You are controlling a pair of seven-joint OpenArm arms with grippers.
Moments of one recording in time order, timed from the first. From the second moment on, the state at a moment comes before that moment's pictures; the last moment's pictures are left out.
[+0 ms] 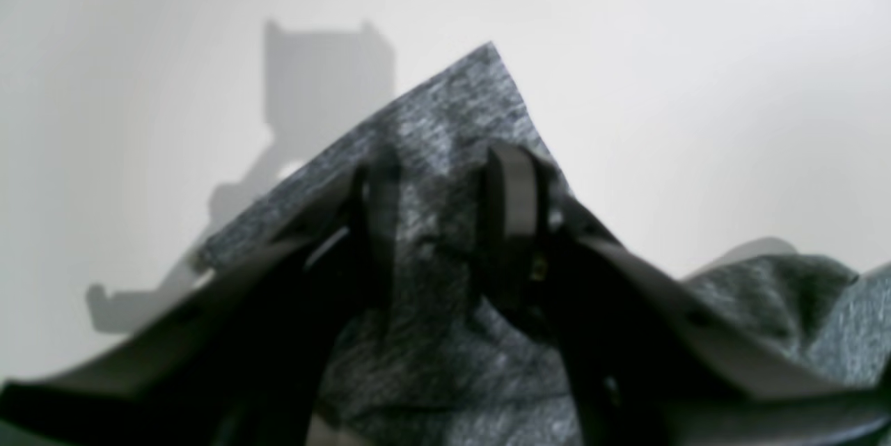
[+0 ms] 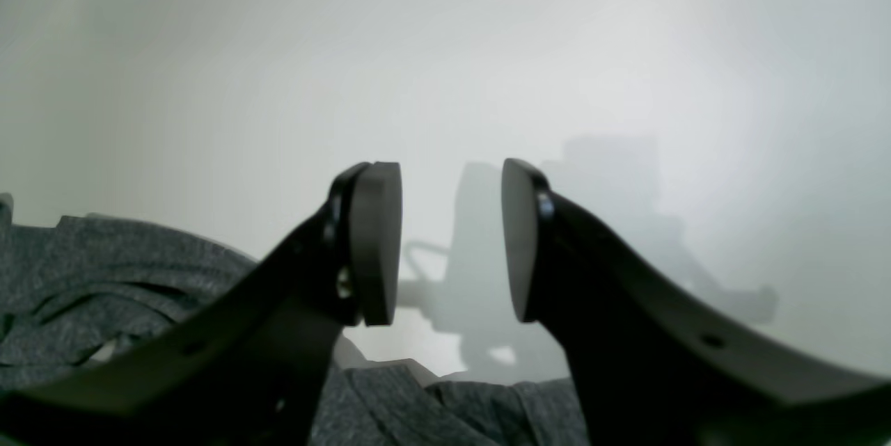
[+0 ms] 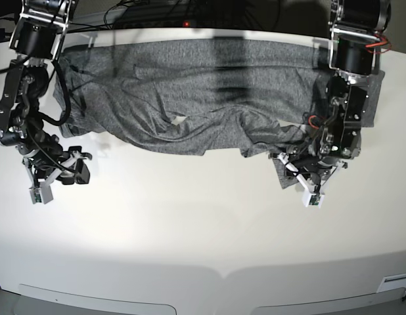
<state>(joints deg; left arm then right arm) -11.6 -9.3 6.2 67.2 -13.5 -8.2 36.7 5.2 18.5 21.6 81.9 26.7 34.6 -45.7</state>
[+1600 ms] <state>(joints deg) -16.2 -9.7 6.1 62.2 -9.3 -7.7 36.3 6.1 18.6 1.8 81.9 33.0 34.6 -52.8</state>
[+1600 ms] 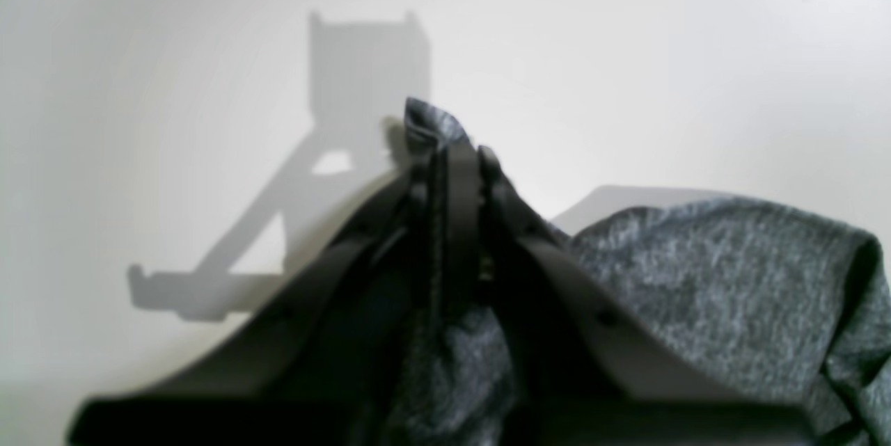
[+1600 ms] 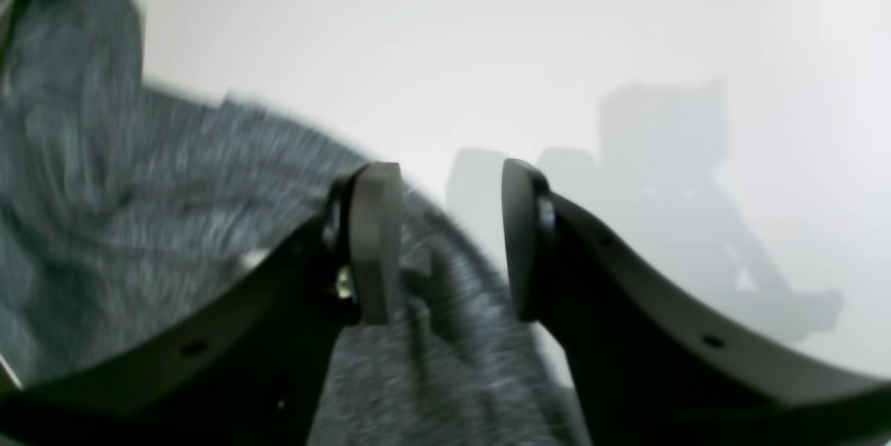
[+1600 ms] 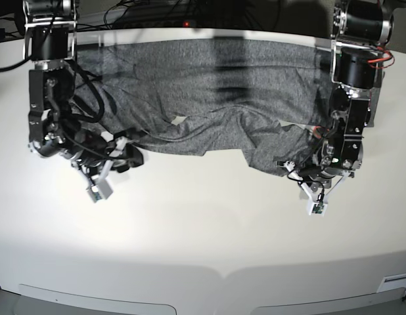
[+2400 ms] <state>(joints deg) -16.3 -9.7 6.1 62.2 -9.3 -7.7 37.2 6.2 15.0 -0.9 77.0 27.1 34.6 -49.3</state>
